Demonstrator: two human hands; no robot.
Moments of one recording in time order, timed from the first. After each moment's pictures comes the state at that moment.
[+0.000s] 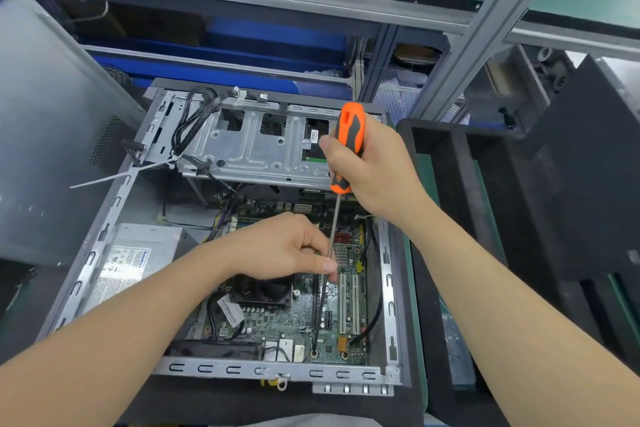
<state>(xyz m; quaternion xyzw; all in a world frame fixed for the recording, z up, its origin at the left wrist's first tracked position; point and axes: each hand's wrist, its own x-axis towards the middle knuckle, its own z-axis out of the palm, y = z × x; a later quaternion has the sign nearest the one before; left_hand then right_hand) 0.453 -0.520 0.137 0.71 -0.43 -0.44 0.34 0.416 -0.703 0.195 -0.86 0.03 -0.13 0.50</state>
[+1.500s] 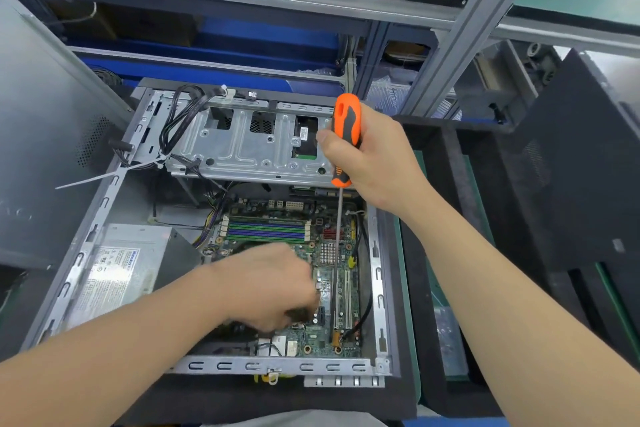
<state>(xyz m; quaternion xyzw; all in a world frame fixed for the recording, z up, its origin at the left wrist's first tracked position) 0.416 -0.515 0.130 0.67 -0.72 -0.18 -0.04 0.408 -0.710 0.212 -0.87 0.02 -0.14 0.47</state>
